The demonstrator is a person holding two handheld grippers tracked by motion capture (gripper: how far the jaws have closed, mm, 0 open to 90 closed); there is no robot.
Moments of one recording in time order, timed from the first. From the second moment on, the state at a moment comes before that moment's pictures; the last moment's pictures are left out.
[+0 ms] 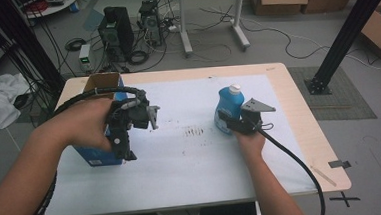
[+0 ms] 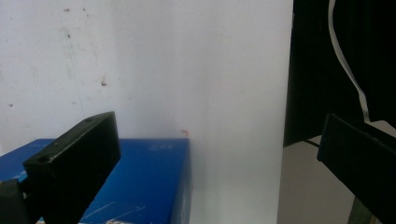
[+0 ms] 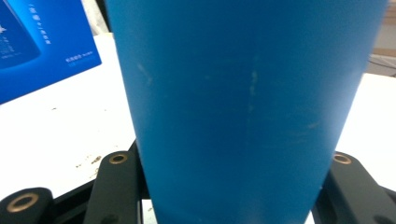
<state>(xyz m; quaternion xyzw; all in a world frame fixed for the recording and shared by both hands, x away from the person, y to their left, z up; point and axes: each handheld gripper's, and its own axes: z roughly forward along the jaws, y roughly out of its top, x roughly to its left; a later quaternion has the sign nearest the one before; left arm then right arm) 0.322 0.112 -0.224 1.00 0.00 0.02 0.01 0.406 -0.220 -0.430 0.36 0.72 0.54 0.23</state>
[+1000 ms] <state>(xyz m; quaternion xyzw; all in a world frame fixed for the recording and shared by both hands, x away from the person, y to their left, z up) 0.329 0.081 -0.215 1.00 -0.02 0.02 0.01 0.361 -0.215 -0.358 0.11 0.80 0.59 0.08</state>
